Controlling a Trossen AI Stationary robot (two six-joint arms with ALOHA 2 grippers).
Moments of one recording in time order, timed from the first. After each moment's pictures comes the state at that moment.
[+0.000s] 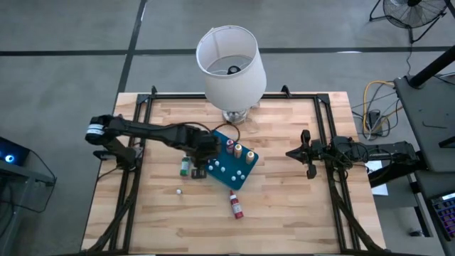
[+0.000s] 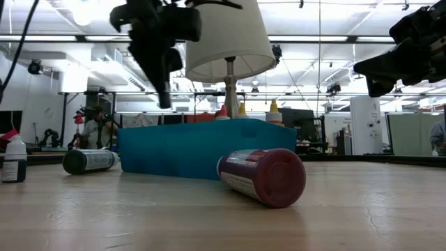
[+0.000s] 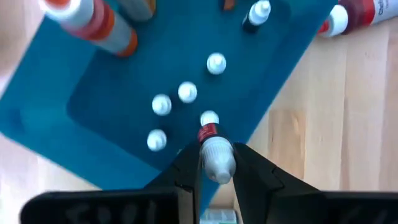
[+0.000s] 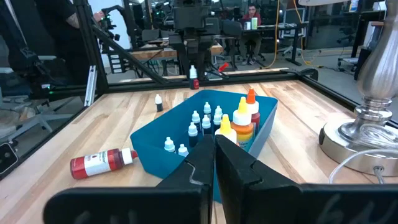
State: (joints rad) left arm -0.03 1.59 1.32 -0.96 0.01 -0.03; right arm 0.04 0.07 0.01 0.01 0.03 0.11
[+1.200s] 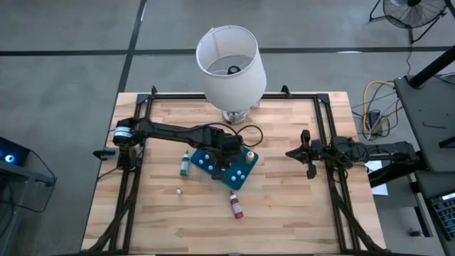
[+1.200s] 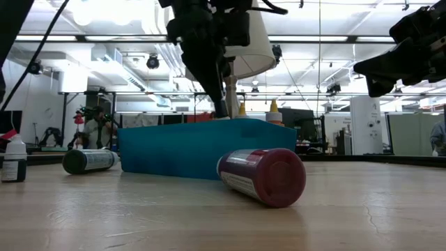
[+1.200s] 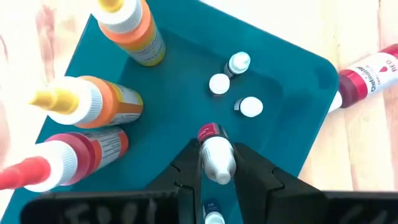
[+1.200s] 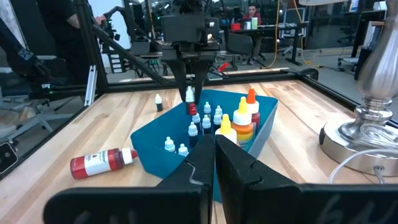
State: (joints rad) left arm -0.02 1.87 1.59 -0.89 0.07 0.11; right arm 0.04 0.08 0.01 0.01 0.03 0.11
